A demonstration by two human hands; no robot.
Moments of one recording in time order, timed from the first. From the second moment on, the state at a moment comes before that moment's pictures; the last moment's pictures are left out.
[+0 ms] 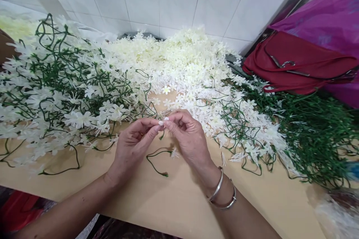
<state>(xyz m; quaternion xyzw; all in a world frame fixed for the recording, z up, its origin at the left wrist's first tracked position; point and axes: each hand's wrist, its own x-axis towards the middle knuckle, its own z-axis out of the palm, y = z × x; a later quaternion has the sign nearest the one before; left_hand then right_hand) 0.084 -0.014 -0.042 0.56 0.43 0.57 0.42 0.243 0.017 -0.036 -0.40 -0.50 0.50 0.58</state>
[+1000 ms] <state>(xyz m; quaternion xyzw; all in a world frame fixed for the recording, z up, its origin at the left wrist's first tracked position) 0.072 -0.024 -0.028 0.57 0.40 0.43 0.57 0.284 0.027 -0.013 -0.32 -0.50 0.64 0.49</state>
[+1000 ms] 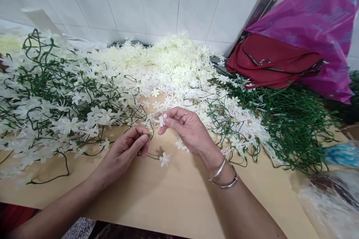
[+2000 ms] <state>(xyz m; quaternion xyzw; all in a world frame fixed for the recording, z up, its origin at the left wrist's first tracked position) 0.074 -0.026 -0.037 0.50 0.42 0.50 0.57 0.265 0.016 -0.031 -0.33 -0.53 0.68 0.38</state>
